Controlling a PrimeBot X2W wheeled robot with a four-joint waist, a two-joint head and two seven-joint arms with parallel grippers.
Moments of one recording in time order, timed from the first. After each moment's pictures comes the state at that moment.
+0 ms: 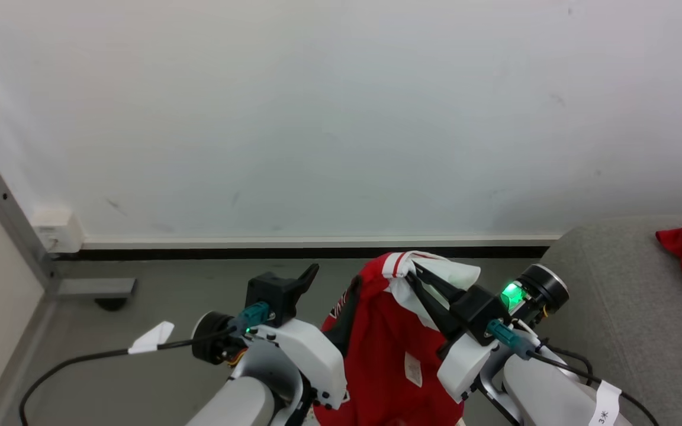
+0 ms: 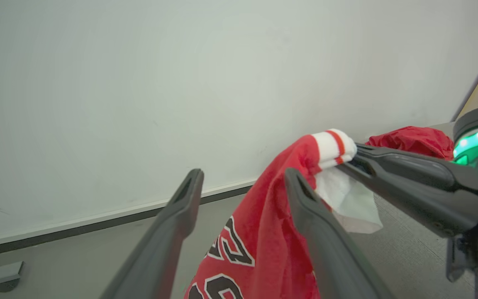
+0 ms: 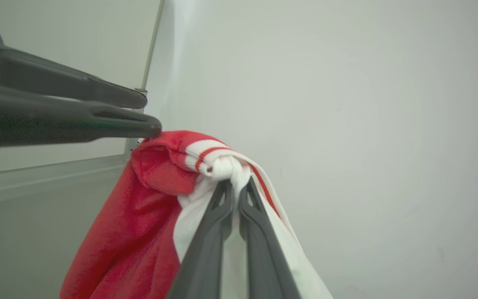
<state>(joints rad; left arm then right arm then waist) -0.43 0.18 -0.66 0.21 -0.45 0.19 0.03 -0.58 -0.05 0.63 0.65 0.11 0.13 -0.26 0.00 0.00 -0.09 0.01</state>
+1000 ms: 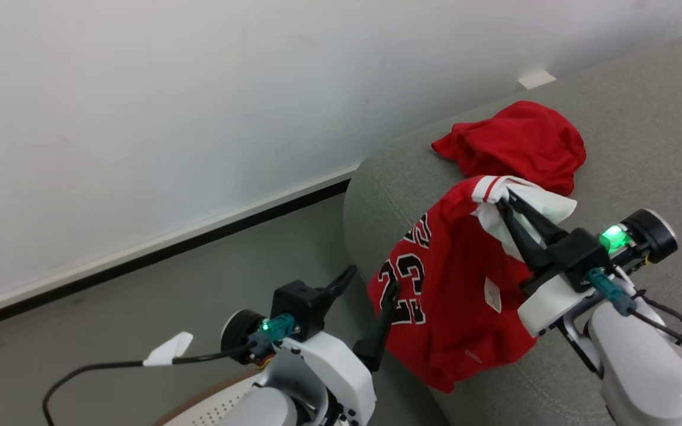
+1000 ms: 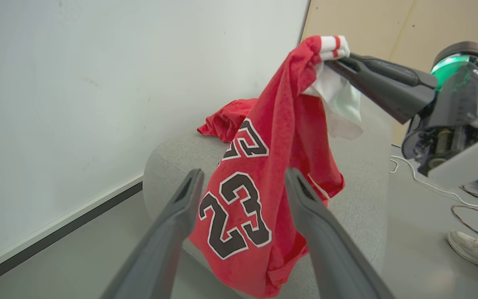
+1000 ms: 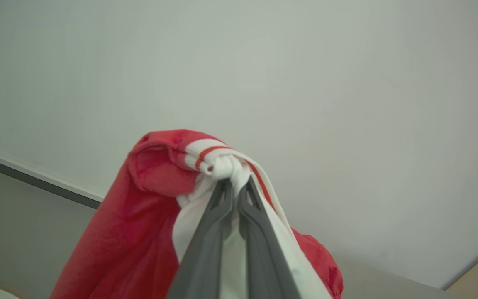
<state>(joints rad) -0.41 0.16 -0.71 0.12 -0.46 0.19 0.02 -0.60 -0.18 0.42 0.50 0.03 0.13 -0.25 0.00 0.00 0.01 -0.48</state>
